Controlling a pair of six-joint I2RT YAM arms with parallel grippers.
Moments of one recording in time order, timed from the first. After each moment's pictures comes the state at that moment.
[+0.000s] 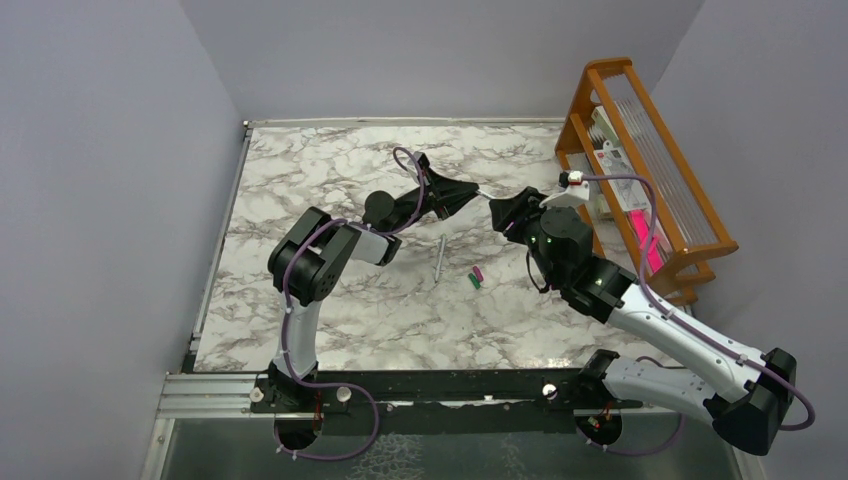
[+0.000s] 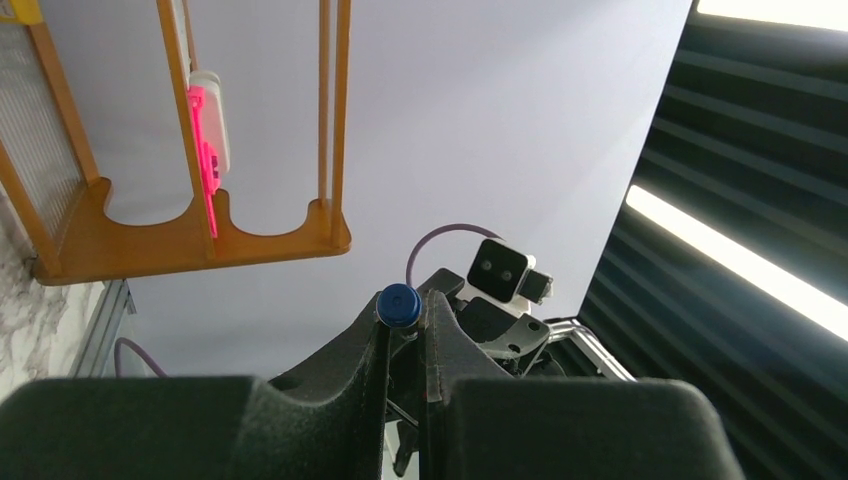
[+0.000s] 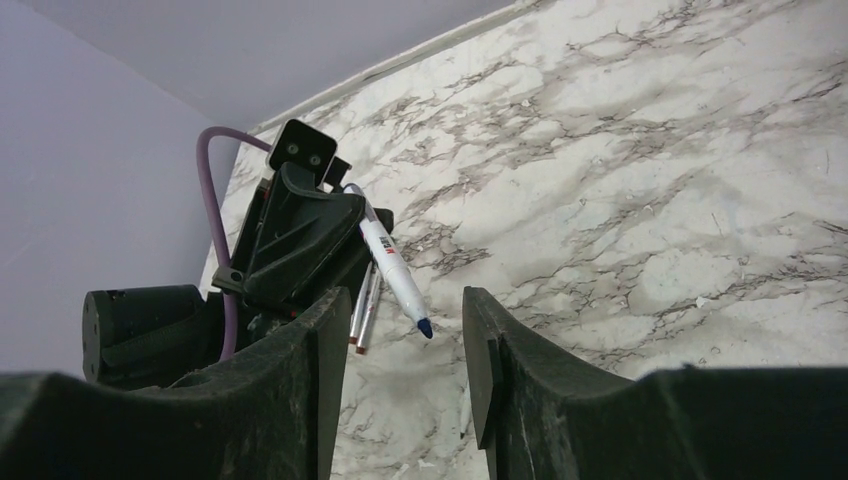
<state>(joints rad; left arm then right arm) -0.55 2.05 0.98 1.49 0.61 -2.06 0.81 0.97 0.84 -0.07 0.58 0.69</state>
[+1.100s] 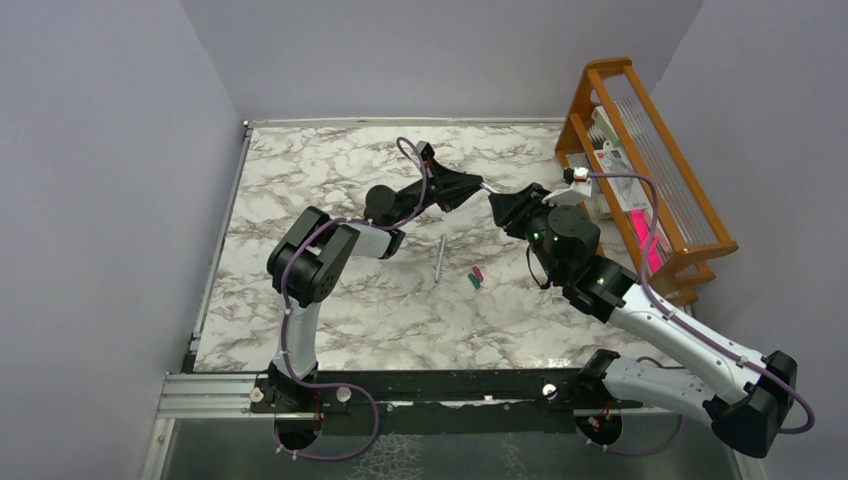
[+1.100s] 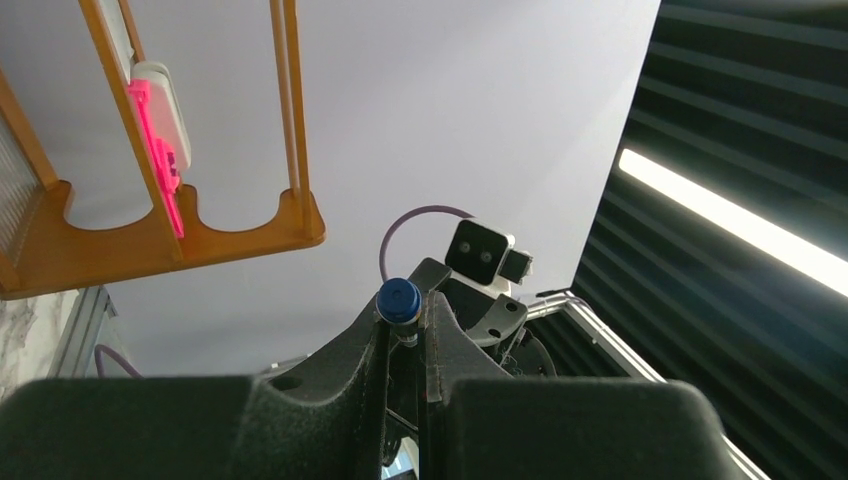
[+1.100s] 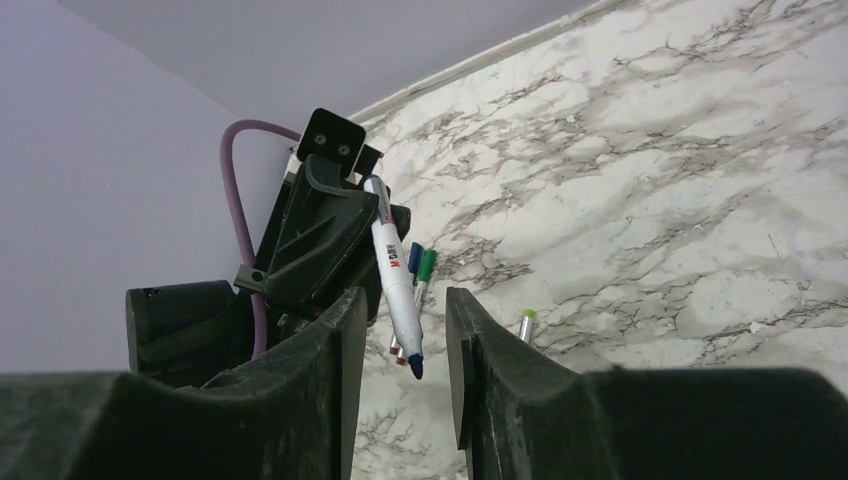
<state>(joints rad) -0.55 2.03 1.05 1.50 0.63 -2.07 0.78 0.97 0.83 0.01 0.51 0.70</state>
